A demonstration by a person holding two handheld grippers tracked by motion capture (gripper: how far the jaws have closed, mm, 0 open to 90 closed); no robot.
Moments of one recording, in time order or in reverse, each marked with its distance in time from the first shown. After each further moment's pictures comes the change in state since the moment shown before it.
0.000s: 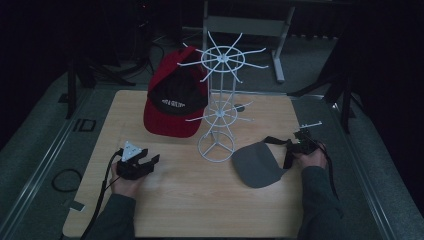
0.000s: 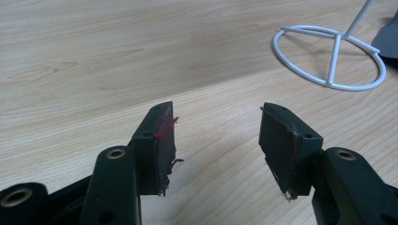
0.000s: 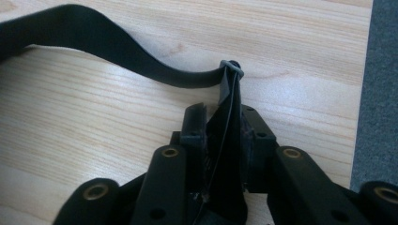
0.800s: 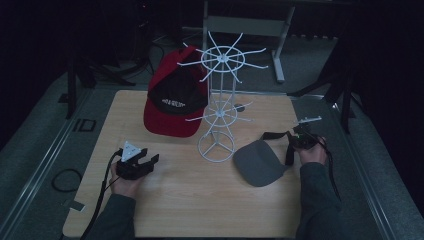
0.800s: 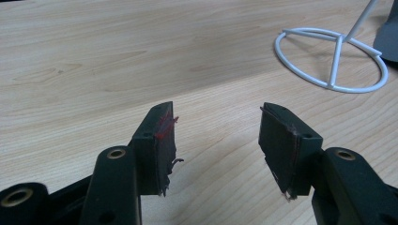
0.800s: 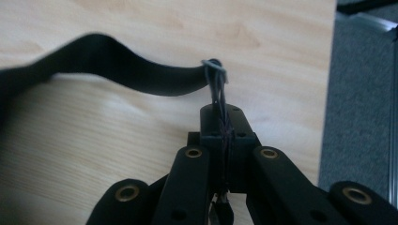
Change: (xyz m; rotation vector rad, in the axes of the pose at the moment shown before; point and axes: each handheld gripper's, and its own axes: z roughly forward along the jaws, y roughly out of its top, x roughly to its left) left arm 0.000 0.000 -0.001 -0.009 0.011 -0.003; right arm 0.014 0.017 -0.023 -0.111 -0.079 -0.074
